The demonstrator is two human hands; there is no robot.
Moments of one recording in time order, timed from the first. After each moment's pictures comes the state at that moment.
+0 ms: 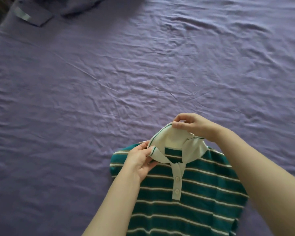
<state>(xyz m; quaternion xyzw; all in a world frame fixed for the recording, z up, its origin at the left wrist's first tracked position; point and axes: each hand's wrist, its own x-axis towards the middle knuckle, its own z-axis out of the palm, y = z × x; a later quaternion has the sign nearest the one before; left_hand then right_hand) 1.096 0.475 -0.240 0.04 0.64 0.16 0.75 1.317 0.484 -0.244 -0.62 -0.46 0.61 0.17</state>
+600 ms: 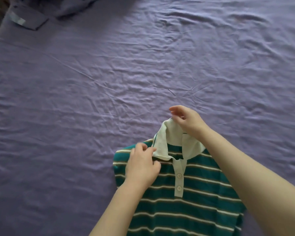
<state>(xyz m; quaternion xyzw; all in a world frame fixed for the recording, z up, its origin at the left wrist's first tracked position) 1.085 0.448 -0.247 0.74 0.57 -0.08 0.35 1.290 0.483 -0.271 -0.74 -0.47 0.42 0.24</state>
